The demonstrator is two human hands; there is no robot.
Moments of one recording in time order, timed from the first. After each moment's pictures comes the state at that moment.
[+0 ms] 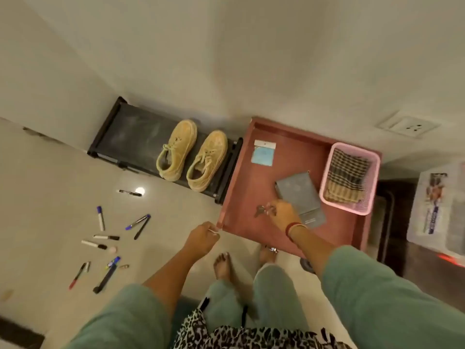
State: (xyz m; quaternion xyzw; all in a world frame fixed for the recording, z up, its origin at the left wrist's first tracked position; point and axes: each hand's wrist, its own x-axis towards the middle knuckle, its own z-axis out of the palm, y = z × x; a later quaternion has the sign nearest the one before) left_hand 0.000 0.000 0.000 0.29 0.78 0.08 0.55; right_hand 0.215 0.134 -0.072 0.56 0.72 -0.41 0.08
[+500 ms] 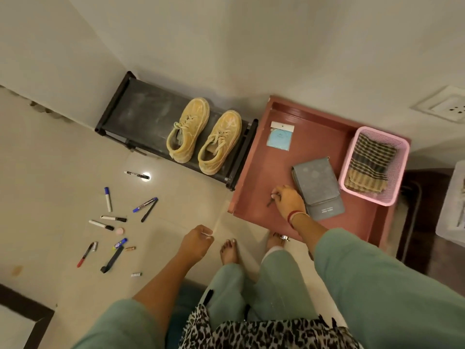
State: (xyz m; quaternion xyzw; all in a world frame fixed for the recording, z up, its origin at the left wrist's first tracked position) left_hand -0.019 -0.064 -0.024 0.25 0.81 0.07 0.53; right_hand 0.193 0.122 -0.086 0.58 0.72 -0.37 0.06
